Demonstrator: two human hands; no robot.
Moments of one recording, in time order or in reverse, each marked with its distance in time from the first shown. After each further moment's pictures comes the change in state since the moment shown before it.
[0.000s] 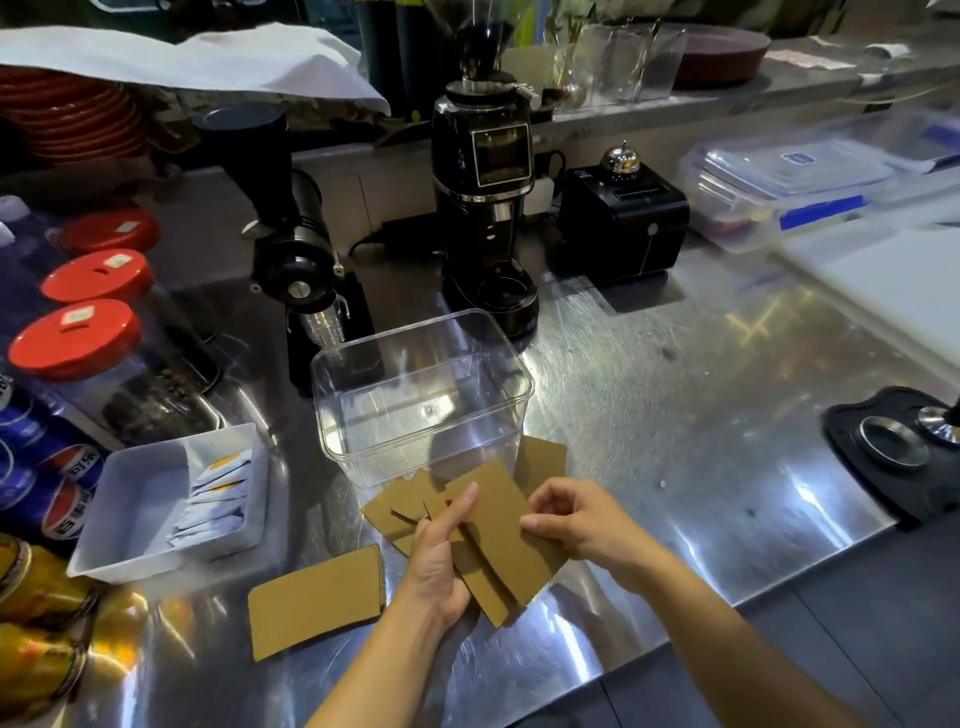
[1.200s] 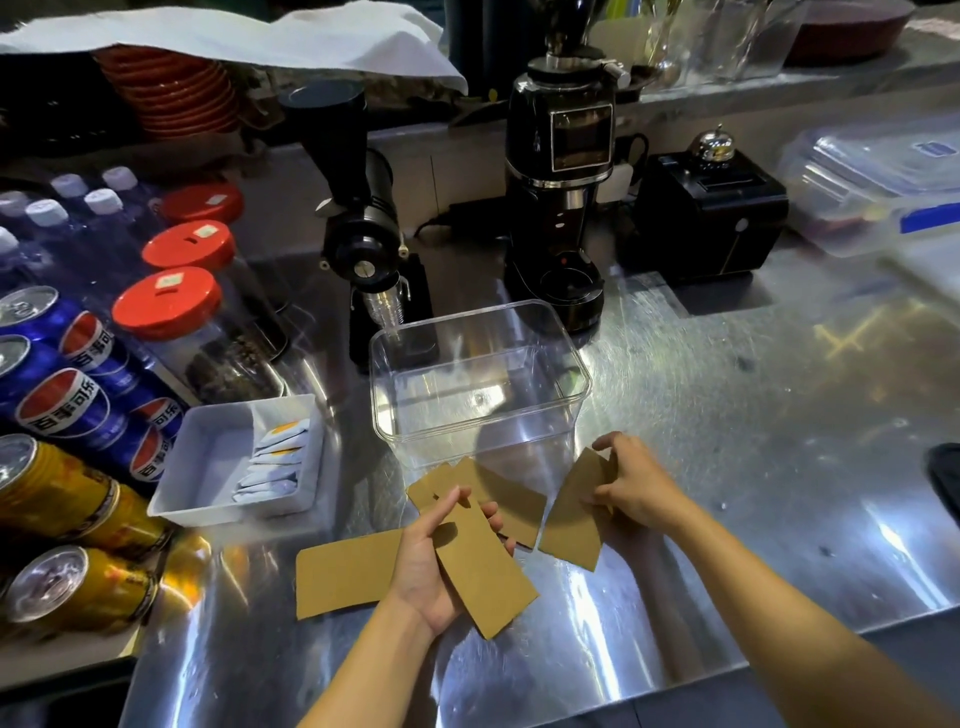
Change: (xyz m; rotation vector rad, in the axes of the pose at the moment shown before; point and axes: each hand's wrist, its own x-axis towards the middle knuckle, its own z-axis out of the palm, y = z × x) left_hand -0.012 0.018 -0.033 -0.144 -0.026 0.036; right_hand 0.090 0.033 -0.040 -0.686 0.177 -0.011
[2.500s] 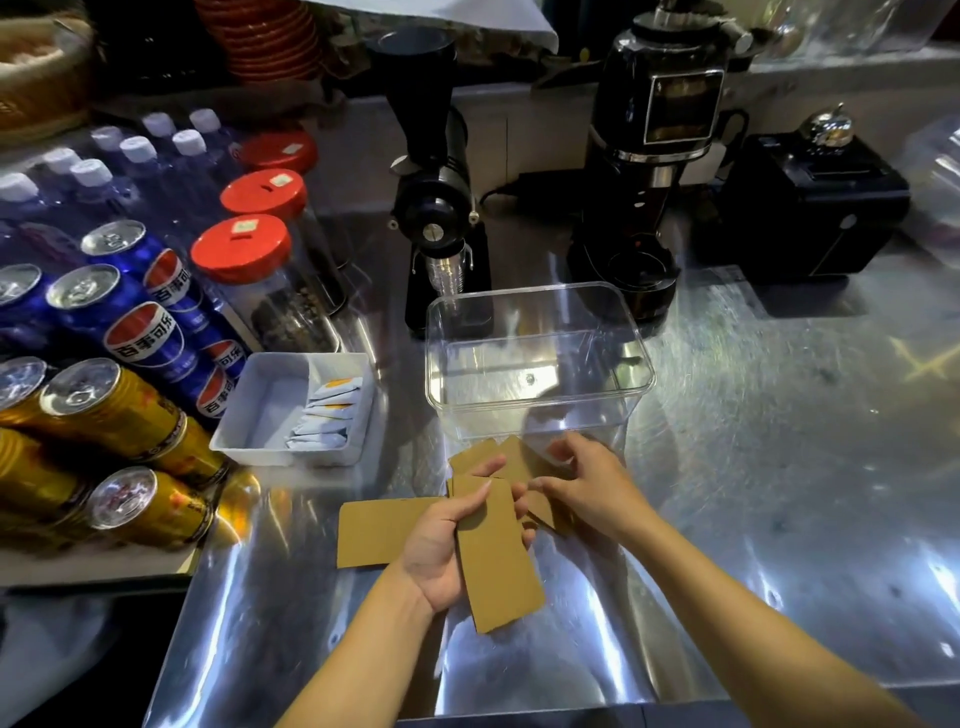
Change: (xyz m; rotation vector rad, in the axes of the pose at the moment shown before) left_hand -0.013 0.015 -0.016 0.000 -0.129 0.001; right_hand -0.021 -0.077 0.046 0.045 -0.115 -0.199
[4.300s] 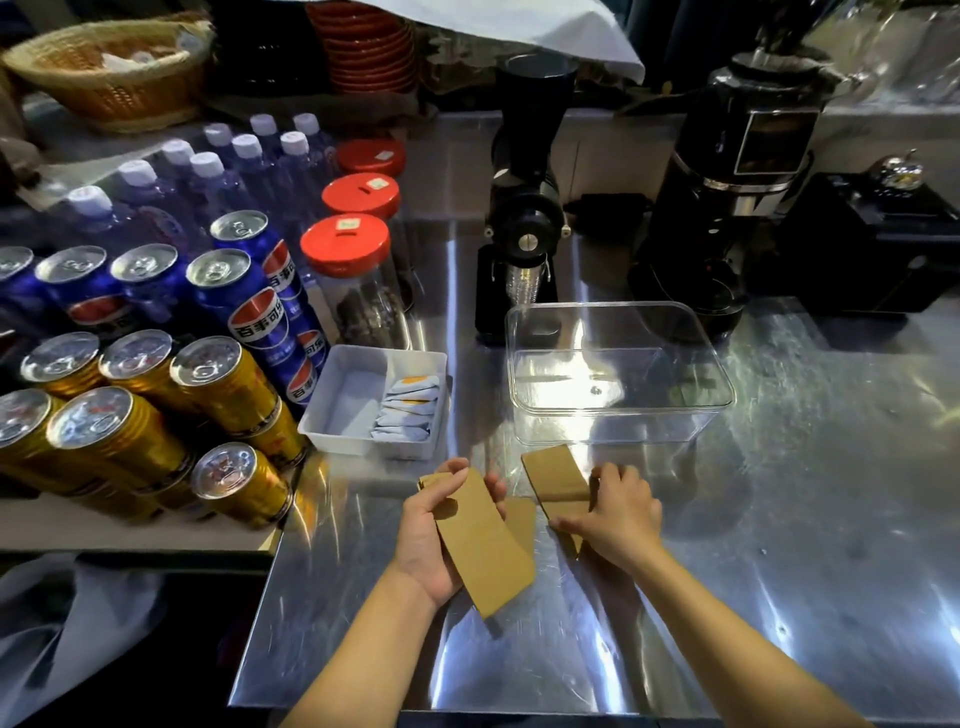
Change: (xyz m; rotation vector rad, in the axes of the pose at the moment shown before) left_hand -0.044 0.047 -0.050 -0.211 0.159 0.208; right_hand -0.007 -0.033 0.063 -0.365 0.114 0.213
